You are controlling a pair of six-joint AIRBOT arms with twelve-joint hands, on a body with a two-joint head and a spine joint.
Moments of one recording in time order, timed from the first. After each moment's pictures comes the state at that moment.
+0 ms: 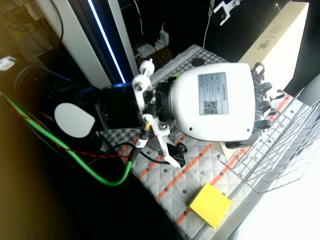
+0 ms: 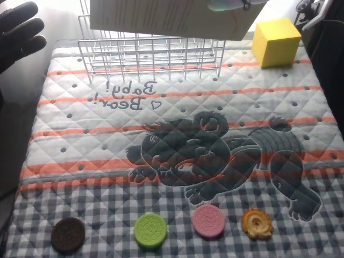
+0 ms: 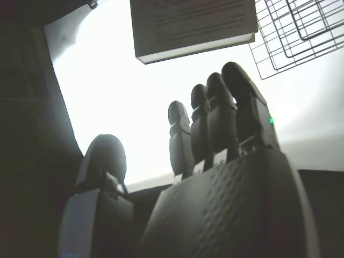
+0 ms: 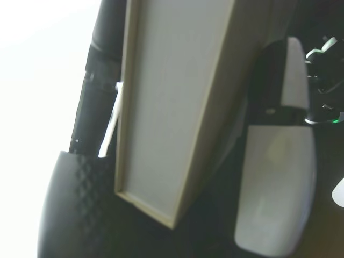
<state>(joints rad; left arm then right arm) 1.12 -0.74 1.05 -0.14 -1.14 0.01 -0.14 -1.24 1.57 -0.46 0.56 -0.30</state>
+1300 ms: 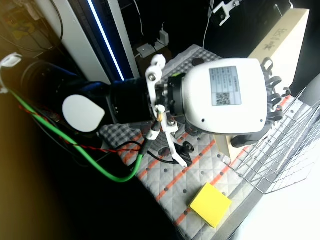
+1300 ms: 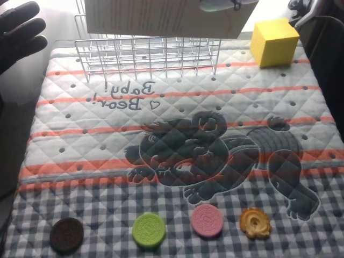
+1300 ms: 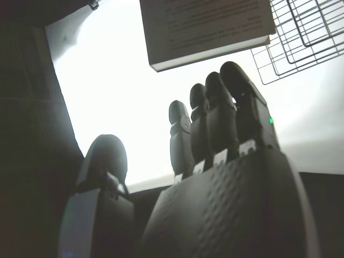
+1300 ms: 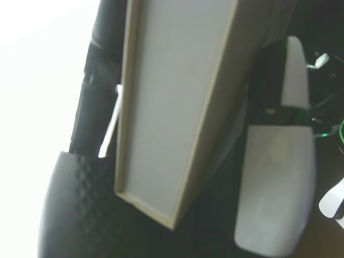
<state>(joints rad) 1.12 -0.75 1.05 -0.14 -1.14 0.01 -0.13 -1.29 1.60 -0.52 0.53 -0.30</state>
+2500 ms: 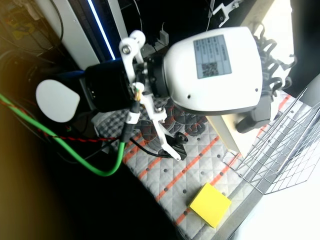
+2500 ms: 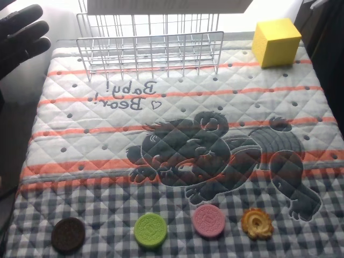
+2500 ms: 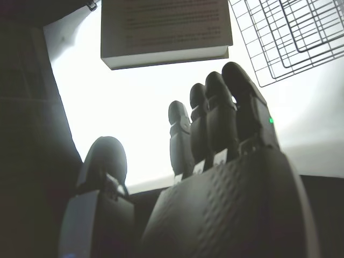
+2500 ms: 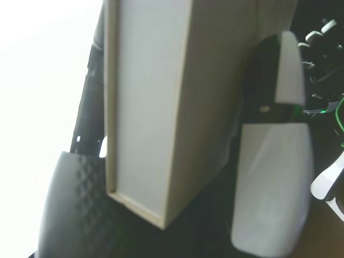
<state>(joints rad) 1.11 -0.76 1.05 -0.15 -1.13 0.01 -0.05 -1.20 1.52 -0.56 0.55 -0.29</state>
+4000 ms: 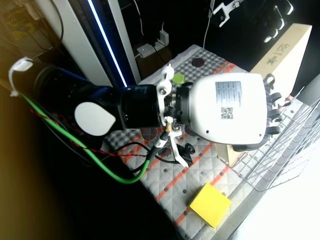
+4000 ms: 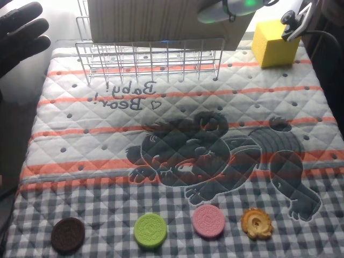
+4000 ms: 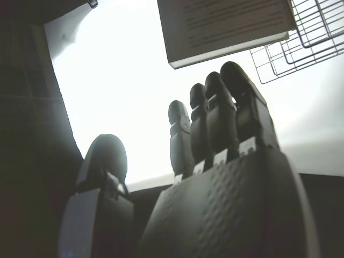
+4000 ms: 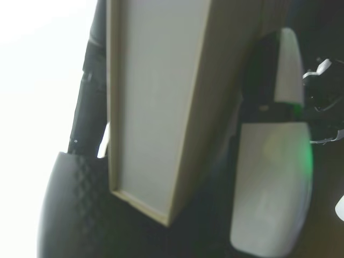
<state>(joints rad) 1.11 -0.76 1.05 -0.14 -1.14 0.01 -0.16 -1.33 1.64 -0.45 0.50 -0.30</state>
